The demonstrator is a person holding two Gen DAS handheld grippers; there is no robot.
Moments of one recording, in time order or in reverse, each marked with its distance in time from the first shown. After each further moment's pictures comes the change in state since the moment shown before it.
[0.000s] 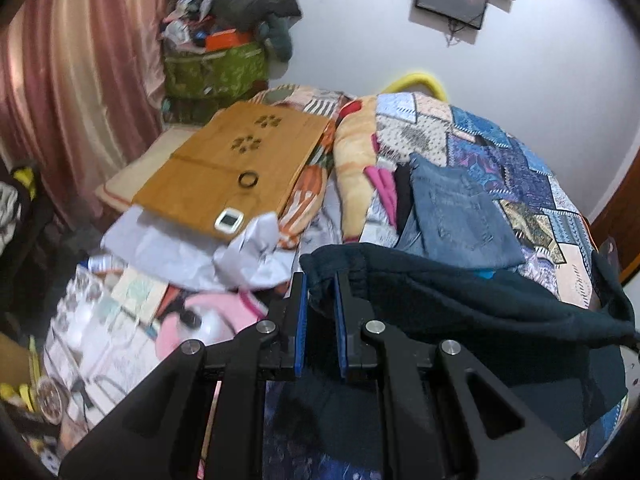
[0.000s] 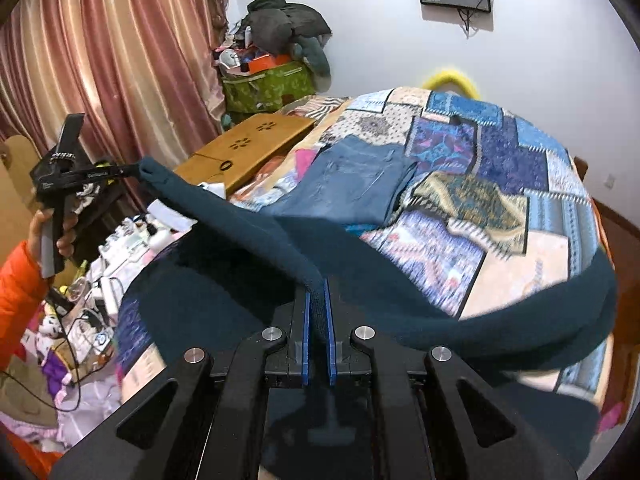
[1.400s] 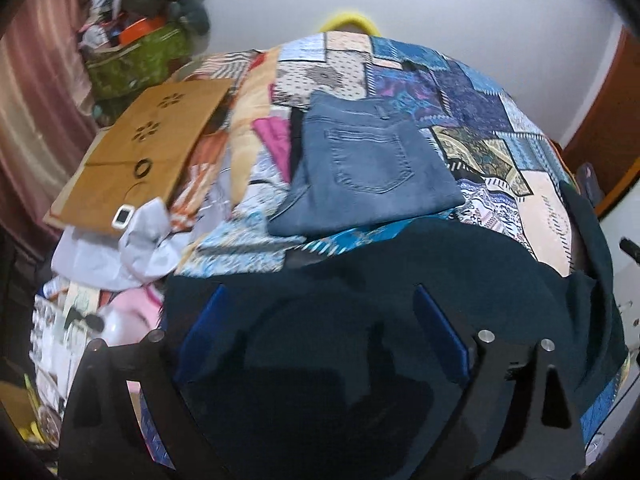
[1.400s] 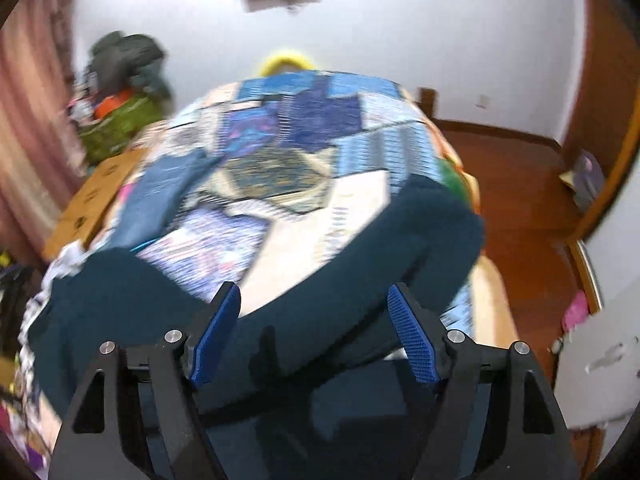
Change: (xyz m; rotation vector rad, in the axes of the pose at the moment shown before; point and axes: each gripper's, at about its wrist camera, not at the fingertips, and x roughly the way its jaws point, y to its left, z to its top) left arm 0.057 -0.161 -0.004 0.227 0.166 -0.099; right arm -0.039 -0.194 -0.032 0.393 0.017 -0.402
